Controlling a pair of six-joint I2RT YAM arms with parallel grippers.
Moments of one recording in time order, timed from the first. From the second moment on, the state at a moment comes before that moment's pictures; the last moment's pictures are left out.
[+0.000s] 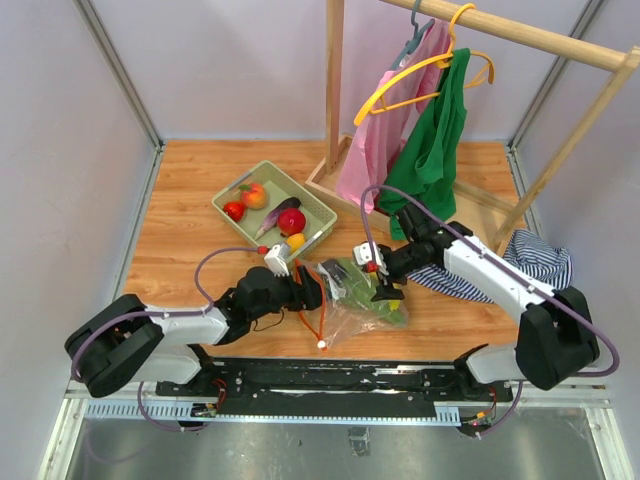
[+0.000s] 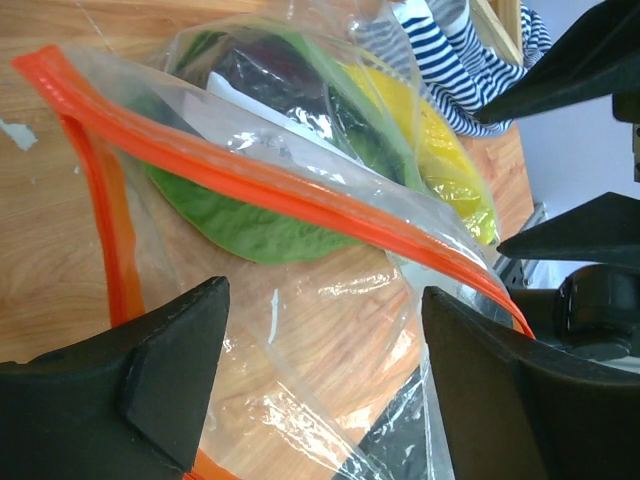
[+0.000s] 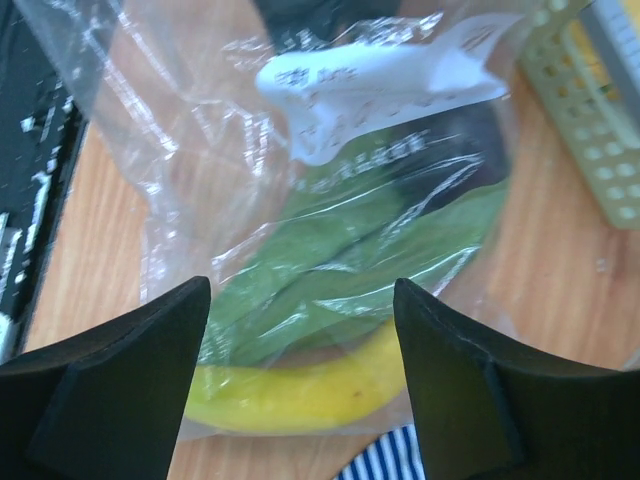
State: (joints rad) left arm -0.82 1.27 0.23 0.69 0.08 -0.89; right arm 0.49 1.37 0.94 -0.80 -0.81 -1.25
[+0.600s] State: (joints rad) left arm -0.79 1.33 0.26 0.75 0.04 -0.81; right arm 0.52 1.78 1.21 -0.67 -0.72 -1.16
